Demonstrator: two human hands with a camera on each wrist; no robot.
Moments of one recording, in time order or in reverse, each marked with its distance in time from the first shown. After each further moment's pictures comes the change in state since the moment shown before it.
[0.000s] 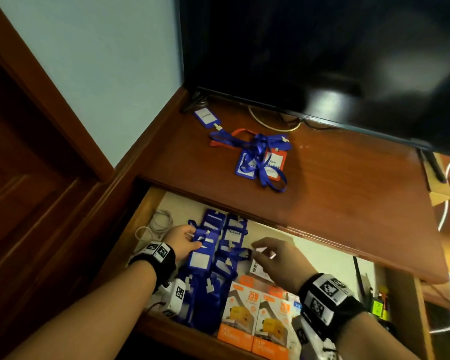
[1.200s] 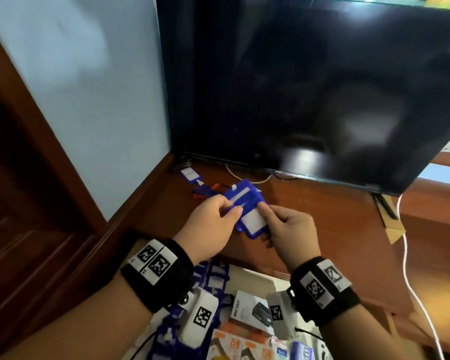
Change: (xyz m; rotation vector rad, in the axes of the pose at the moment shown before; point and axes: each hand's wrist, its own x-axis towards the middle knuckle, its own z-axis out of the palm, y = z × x) left_hand -0.160 0.253 -0.025 -0.053 0.251 0.643; right_hand -0.038 -0.068 -0.130 0.695 0.615 -0.270
